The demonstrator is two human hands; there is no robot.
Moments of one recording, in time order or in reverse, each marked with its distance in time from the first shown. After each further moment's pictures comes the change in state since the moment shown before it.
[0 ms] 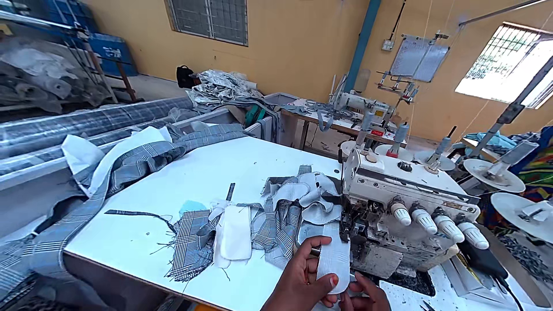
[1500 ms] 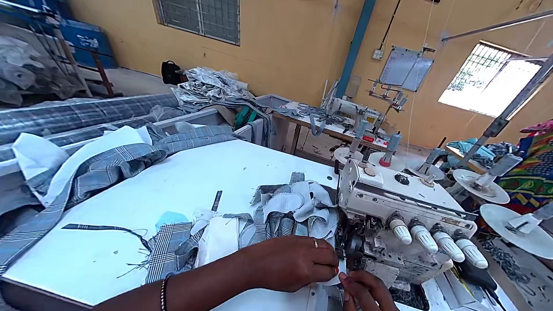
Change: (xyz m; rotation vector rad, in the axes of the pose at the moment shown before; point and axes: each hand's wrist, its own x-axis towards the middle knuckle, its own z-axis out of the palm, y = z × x) left_hand 0.083 0.046 -0.056 1.238 -0.805 1.159; right_hand 0.049 0.033 -0.013 -0.394 -0.077 -0.417
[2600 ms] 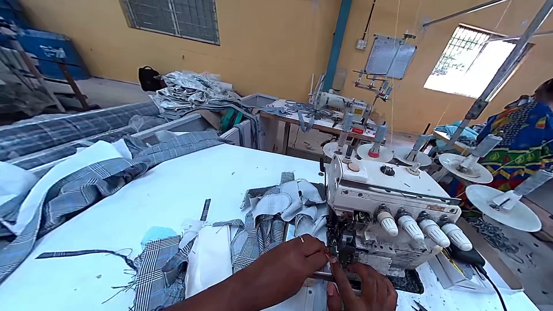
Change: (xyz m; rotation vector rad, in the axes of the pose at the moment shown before) left_hand 0.003 0.014 0.022 0.180 0.168 -0.265; right_hand -0.007 -0.009 0.018 -0.499 0.069 0.002
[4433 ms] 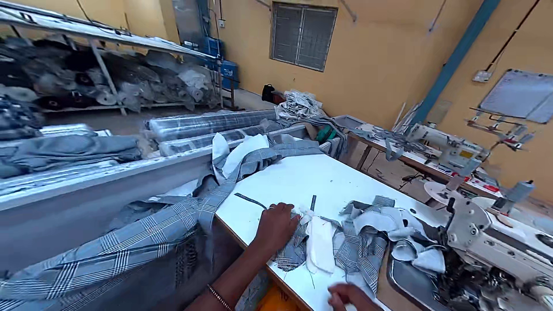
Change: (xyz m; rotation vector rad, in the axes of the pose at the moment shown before) left_hand -0.171 -0.028 -0.121 0.235 -0.068 -1.477; right_hand 0.032 -0.134 -0.012 1.066 -0.689 -0.061
